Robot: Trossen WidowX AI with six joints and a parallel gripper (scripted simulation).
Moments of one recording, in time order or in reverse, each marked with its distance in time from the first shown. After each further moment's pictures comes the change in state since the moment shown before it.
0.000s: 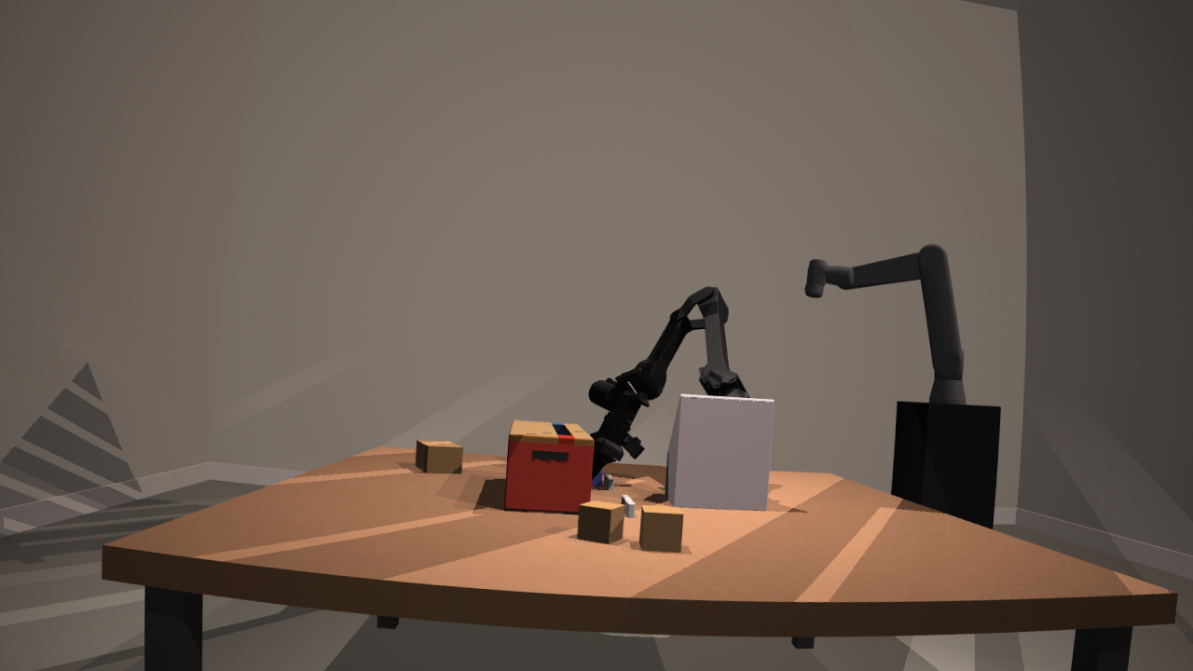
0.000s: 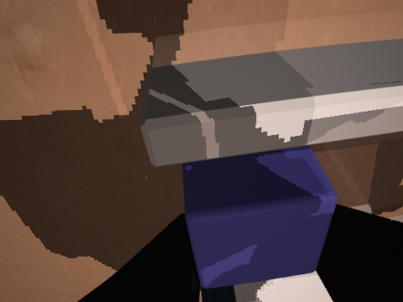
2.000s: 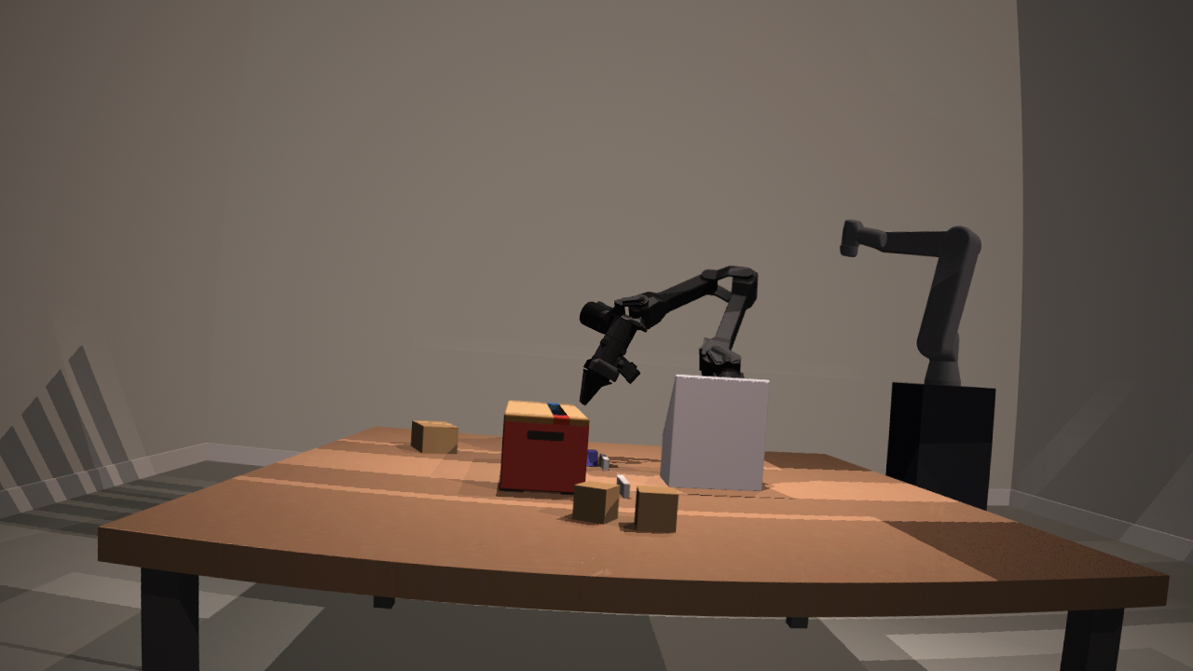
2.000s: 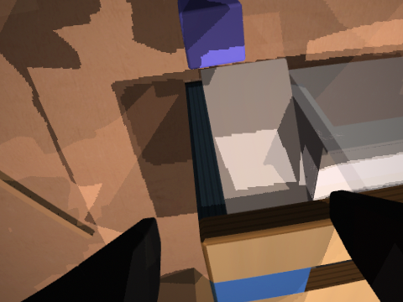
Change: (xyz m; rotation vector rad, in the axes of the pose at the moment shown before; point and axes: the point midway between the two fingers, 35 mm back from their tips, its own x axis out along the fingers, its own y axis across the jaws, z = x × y) arm -0.109 0.002 -0.058 0.012 0.014 -0.003
